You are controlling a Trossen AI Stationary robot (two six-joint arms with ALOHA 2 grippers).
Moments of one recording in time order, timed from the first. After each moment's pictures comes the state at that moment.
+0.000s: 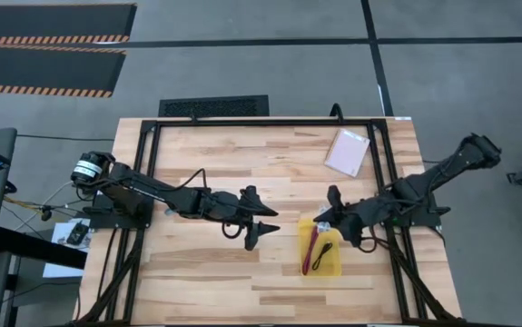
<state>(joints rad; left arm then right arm) -0.22 1.60 1.00 0.30 -0.14 -0.41 0.47 0.97 0.74 -0.35 0.33 -0.63</state>
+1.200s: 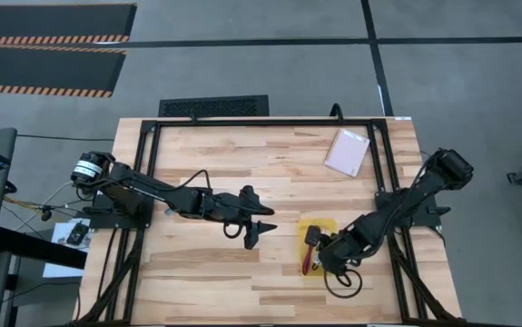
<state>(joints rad) -0.22 1.60 0.99 0.21 -0.16 -0.43 0.60 1.51 0.97 -0.66 0.18 -0.64</state>
